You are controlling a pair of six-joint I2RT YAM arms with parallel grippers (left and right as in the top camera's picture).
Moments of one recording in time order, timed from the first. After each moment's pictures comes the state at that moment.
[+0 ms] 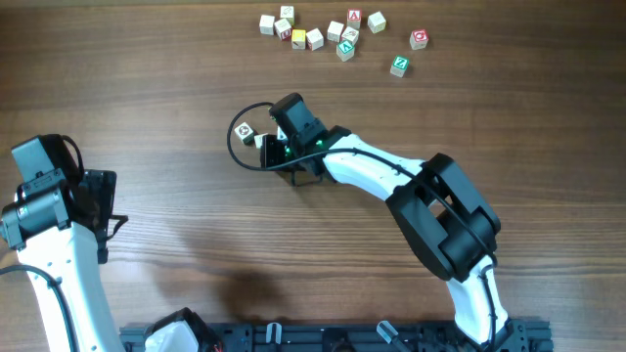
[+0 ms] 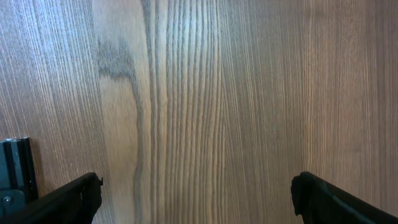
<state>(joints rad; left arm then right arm) 0.47 1.18 1.06 -1.12 -0.22 -1.03 0.73 2.16 1.41 -0.19 -0.32 0.73</state>
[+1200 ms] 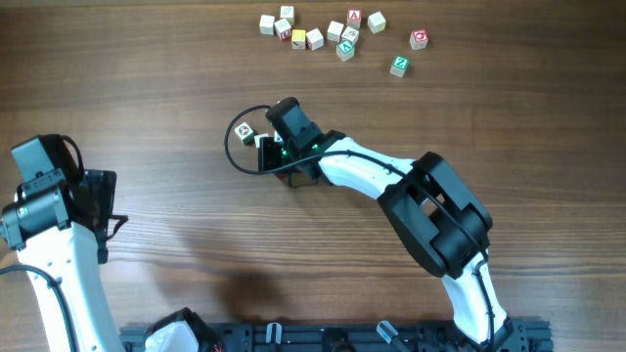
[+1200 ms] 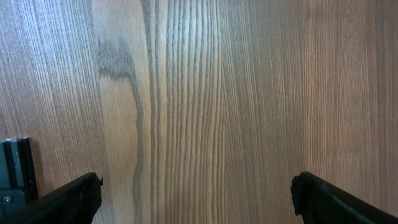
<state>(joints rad) 0.47 1.18 1.06 -1.12 -0.22 -1.03 0.74 2.20 1.41 -0.13 -0.29 0.73</state>
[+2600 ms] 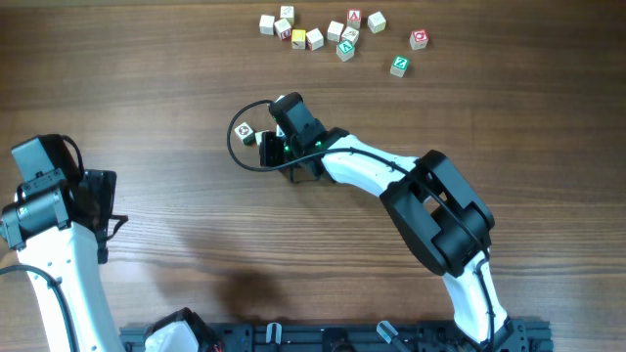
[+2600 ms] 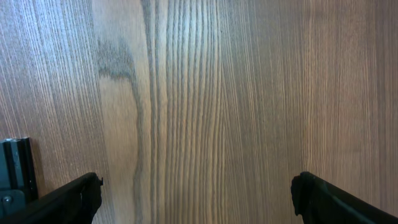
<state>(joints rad) 0.47 1.18 1.06 -1.12 -0.22 -1.03 0.72 2.20 1.41 -0.09 -0.28 0.70</state>
